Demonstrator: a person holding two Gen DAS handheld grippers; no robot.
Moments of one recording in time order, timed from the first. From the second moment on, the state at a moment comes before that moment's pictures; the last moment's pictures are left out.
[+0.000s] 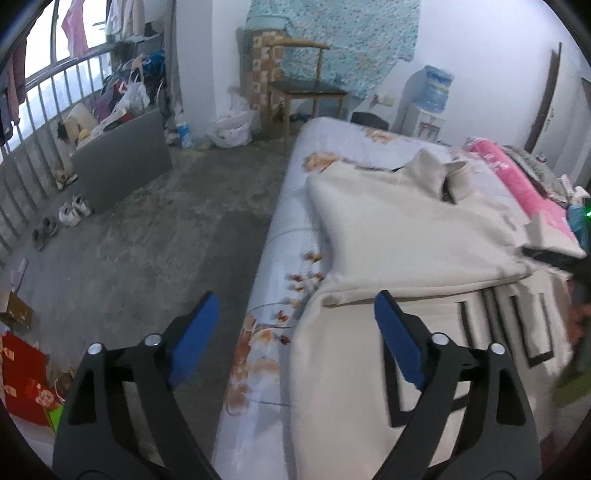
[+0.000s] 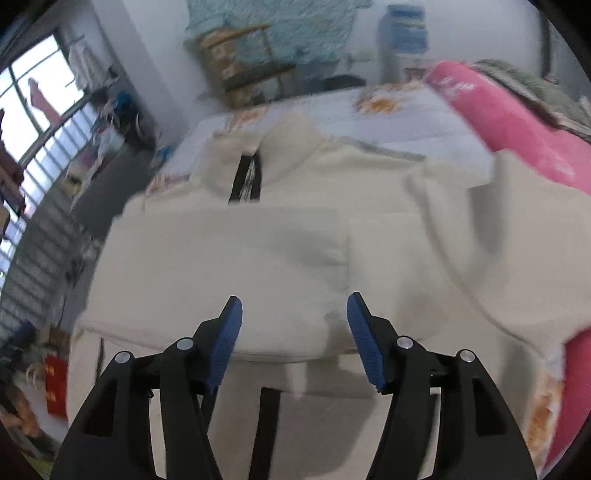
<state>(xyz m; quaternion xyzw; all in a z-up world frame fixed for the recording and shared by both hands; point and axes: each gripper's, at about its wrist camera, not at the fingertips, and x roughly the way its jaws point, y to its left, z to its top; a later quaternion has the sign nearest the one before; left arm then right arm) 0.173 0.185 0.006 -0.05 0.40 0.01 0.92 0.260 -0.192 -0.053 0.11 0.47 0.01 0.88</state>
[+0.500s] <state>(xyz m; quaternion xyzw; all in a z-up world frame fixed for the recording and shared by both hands) 0.233 0.082 0.022 0.01 0.42 -0.08 0.91 0.222 -0.185 -0.030 0.08 0.44 -0.02 0.89</state>
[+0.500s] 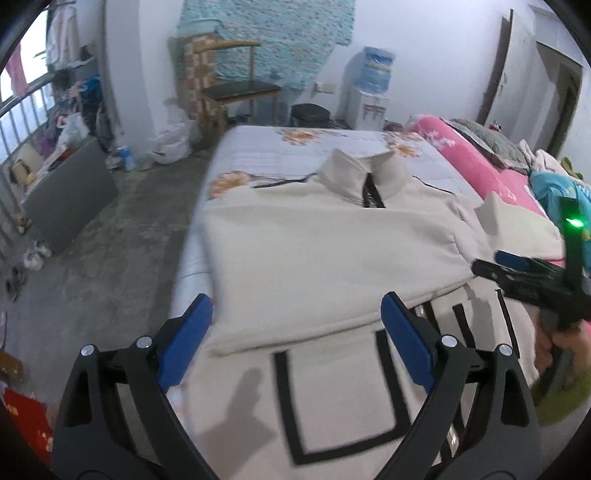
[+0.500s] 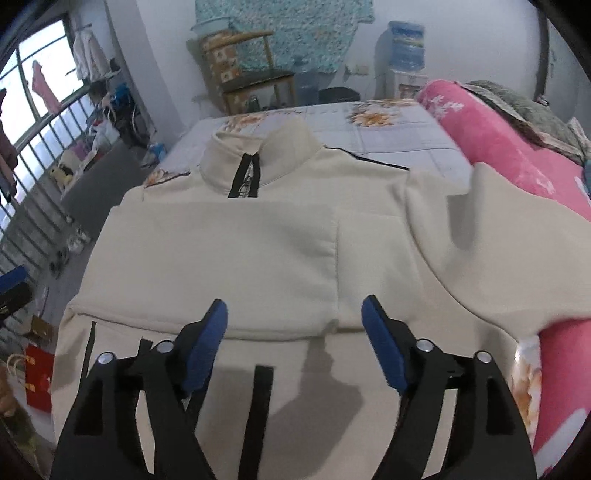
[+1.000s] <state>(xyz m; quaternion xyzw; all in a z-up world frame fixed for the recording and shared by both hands) 0.305 0.008 -0.073 0.01 0.47 -0.05 0.88 0.195 -0.197 -0.061 0.05 0.48 -0.05 0.88</state>
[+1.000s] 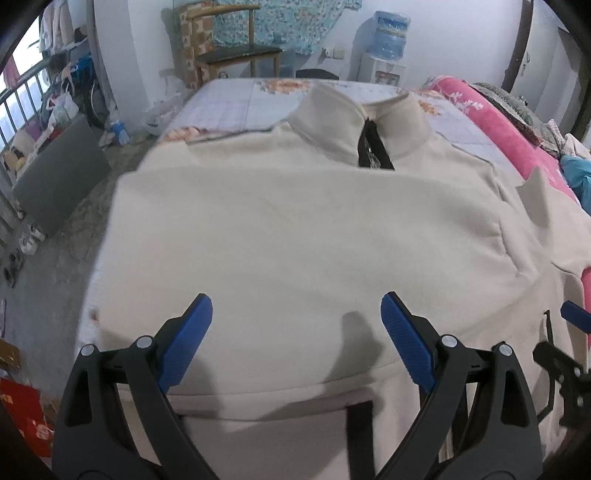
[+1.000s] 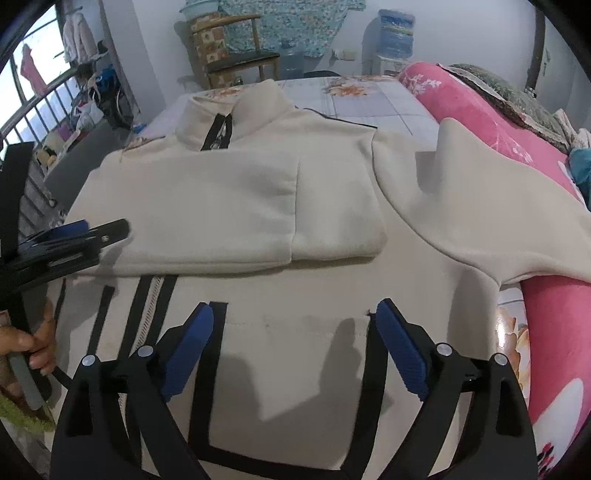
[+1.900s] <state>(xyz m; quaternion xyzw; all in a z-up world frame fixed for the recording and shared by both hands) 0.297 0.004 -0.086 0.02 0.45 -0.03 0.89 0.200 -0.194 -0.090 0.03 0.50 -0.07 0.86</state>
